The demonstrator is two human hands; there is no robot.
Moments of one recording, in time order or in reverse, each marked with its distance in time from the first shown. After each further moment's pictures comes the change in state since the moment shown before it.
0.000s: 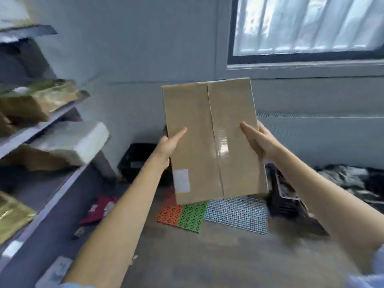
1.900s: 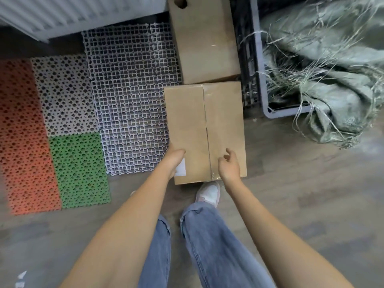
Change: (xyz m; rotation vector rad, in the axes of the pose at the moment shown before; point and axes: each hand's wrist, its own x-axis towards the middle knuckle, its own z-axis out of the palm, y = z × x) left_hand 0.436 -0.767 0.387 0.517 -0.376 -1.082; right_hand 0.272 0.762 -0.293 -0.139 0.617 1.162
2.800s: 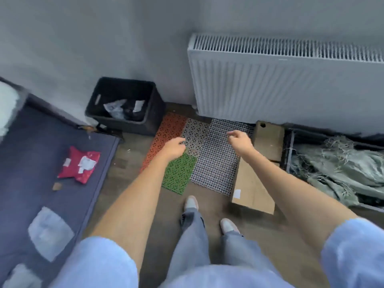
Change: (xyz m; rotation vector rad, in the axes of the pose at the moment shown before) left_hand -0.504 0.031 -0.253 0.323 0.453 0.344; right_hand -0.457 -0.253 -0.032 -0.541 -0.356 -0.698
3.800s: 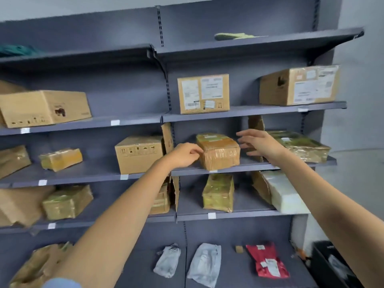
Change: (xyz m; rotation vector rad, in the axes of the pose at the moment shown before) left_hand -0.717 -0.328 -0.248 -0.186 1.241 -0.331; right_hand -0.617 -0.381 0.319 -0.173 -0.969 -1.323
